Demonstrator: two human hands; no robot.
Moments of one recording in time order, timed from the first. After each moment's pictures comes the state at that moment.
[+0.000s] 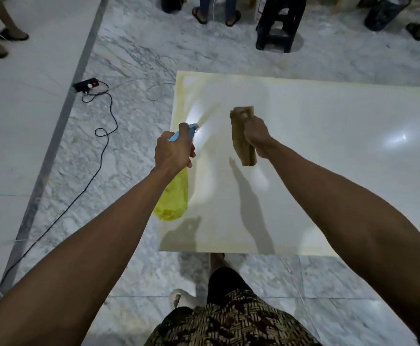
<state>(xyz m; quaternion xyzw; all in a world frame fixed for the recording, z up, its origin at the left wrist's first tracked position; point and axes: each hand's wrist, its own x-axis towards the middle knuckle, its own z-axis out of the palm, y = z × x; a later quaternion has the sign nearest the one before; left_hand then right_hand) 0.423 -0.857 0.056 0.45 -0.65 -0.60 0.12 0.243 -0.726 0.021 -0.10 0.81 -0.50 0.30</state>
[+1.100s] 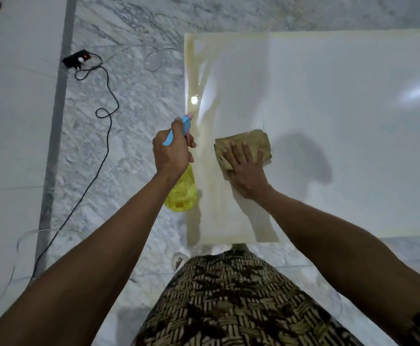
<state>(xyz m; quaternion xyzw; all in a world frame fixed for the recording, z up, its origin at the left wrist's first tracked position) 0.444 -0.919 0.006 0.45 -0.65 -0.59 0.16 0.349 -0.736 -0.150 -0.44 0.87 0.01 0.20</state>
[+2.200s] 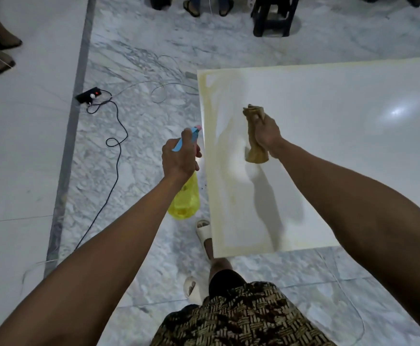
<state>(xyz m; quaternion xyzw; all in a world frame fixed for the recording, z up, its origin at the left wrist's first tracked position) 0.473 -0.971 0.034 0.41 -0.67 -0.60 0.13 0.298 -0.818 0.006 -0.12 0.86 -0.45 0.21</state>
